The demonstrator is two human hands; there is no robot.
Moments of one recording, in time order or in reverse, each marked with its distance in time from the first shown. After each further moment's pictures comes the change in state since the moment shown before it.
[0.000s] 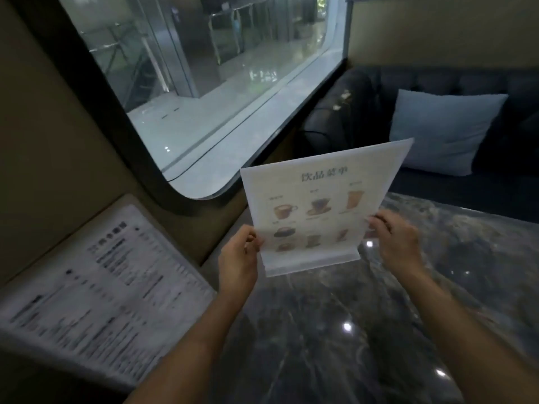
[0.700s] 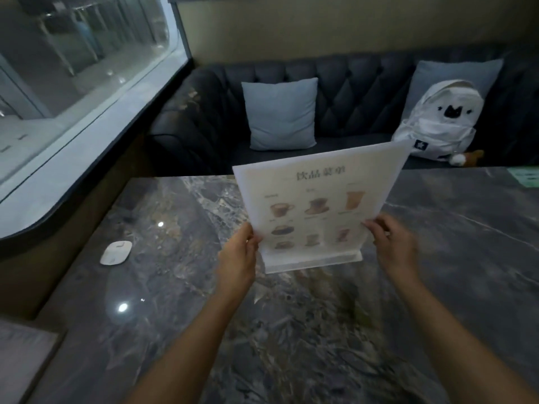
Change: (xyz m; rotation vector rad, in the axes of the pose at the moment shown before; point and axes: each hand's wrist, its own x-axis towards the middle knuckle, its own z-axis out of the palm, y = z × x) left_hand -0.124 0.117 0.213 -0.081 -0.396 0.316; right_hand -0.114 0.130 -0.261 -0.076 0.356 0.297
